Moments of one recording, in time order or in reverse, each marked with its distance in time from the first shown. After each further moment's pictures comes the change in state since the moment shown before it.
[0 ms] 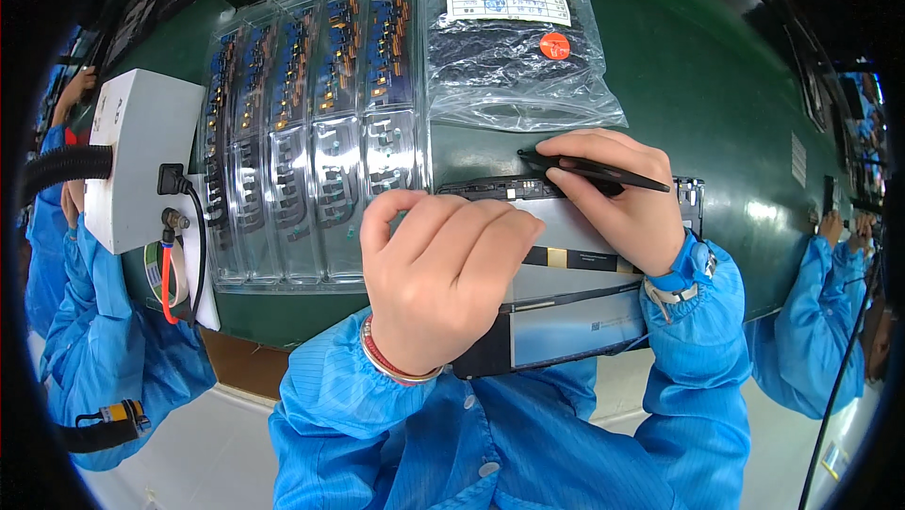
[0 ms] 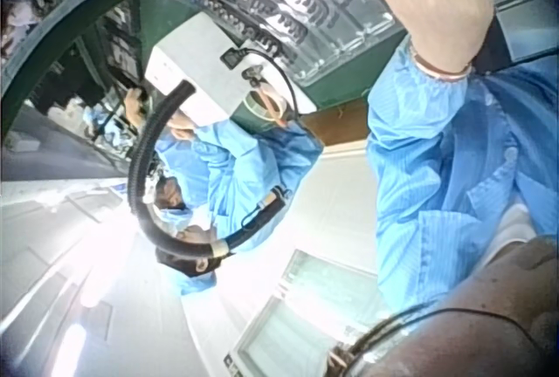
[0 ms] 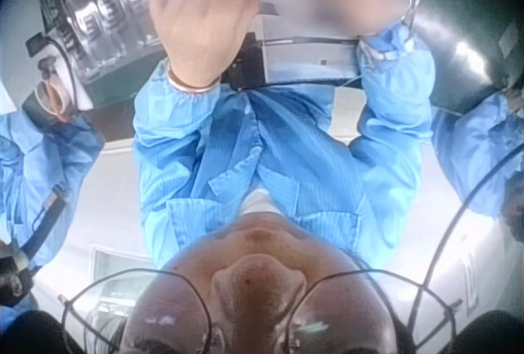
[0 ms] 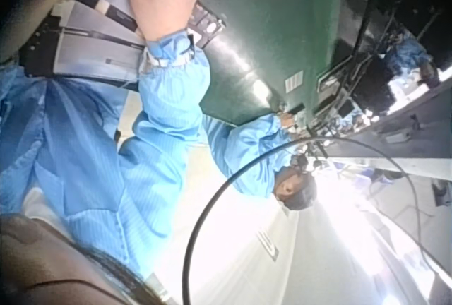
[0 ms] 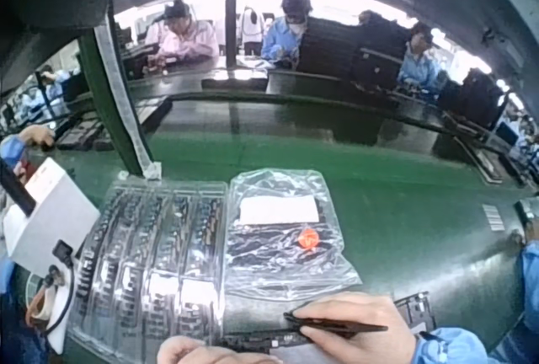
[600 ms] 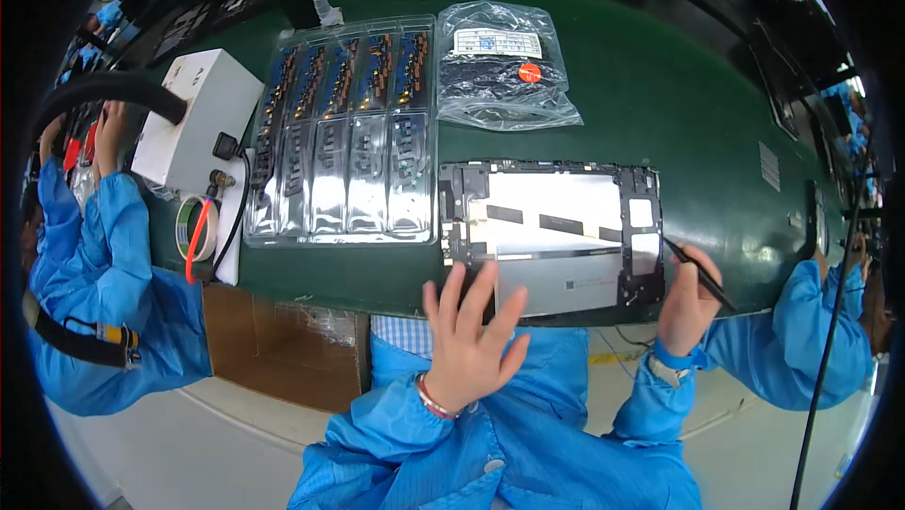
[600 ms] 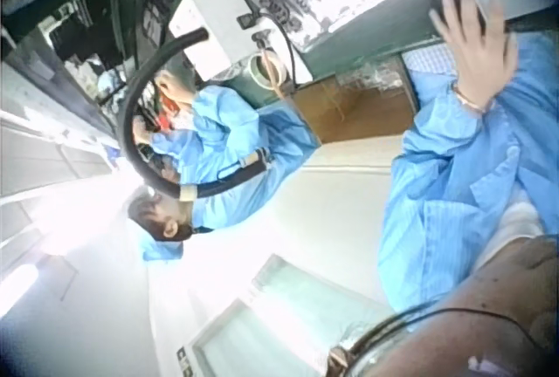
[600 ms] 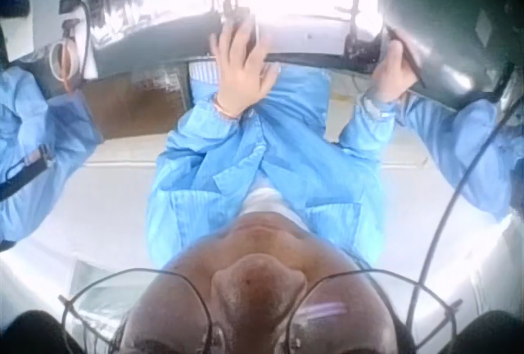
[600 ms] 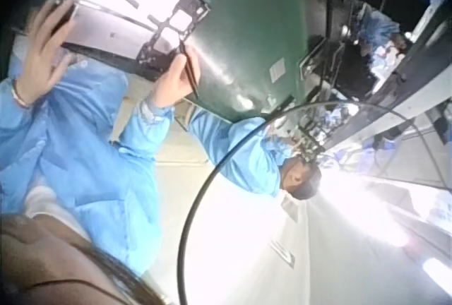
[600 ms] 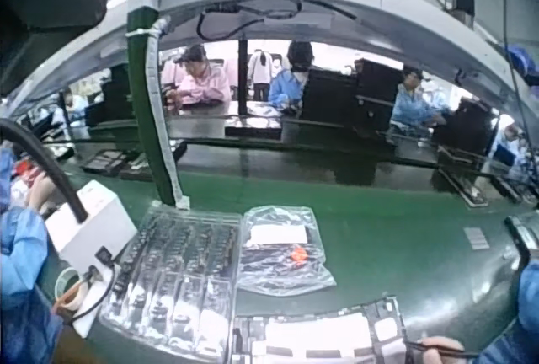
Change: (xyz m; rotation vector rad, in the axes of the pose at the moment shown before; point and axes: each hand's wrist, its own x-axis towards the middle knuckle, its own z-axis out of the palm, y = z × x) left_hand -0.120 0.069 0.003 -0.103 -0.117 -0.120; right_hand -0.175 0.020 -0.031 0.412 0.823 0.106
